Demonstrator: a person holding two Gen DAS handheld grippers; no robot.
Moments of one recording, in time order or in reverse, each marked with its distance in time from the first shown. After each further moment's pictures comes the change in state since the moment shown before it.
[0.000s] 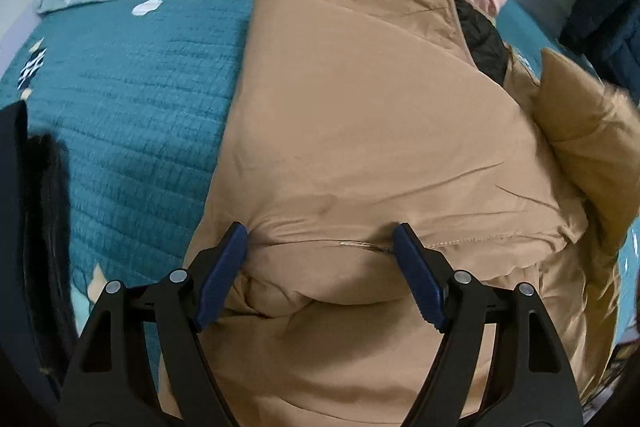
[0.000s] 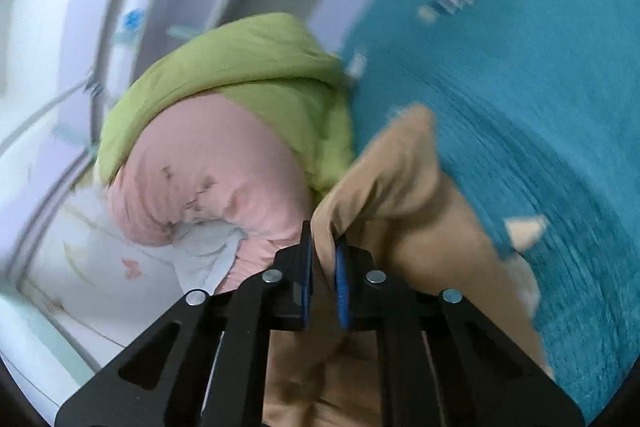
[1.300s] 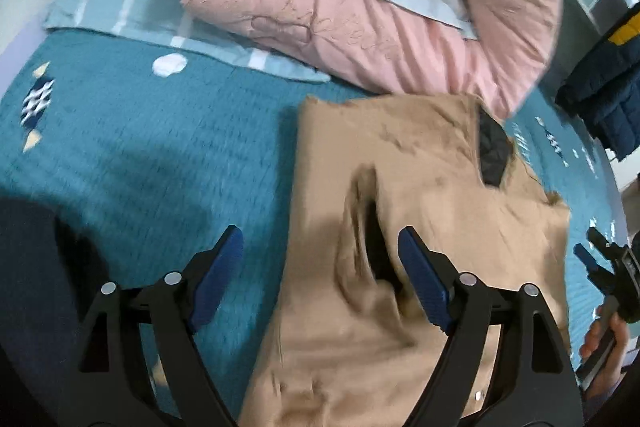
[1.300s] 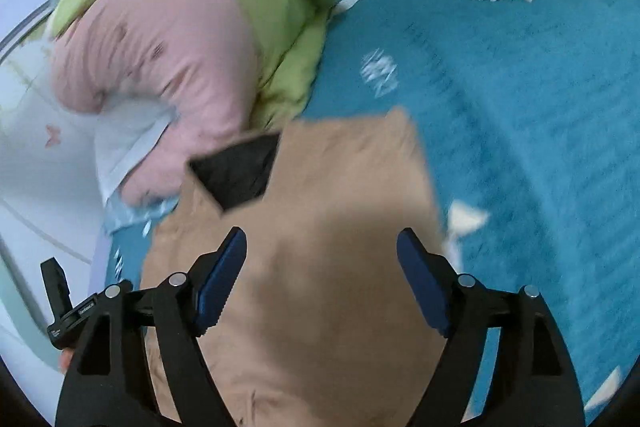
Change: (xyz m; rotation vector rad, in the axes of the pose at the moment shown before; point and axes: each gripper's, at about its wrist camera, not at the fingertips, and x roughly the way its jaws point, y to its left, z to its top) left arm -0.018 0.051 0.078 -0.097 -0.069 -0.046; right arm 0.030 -0.040 0.006 -0.189 0.341 -0.292
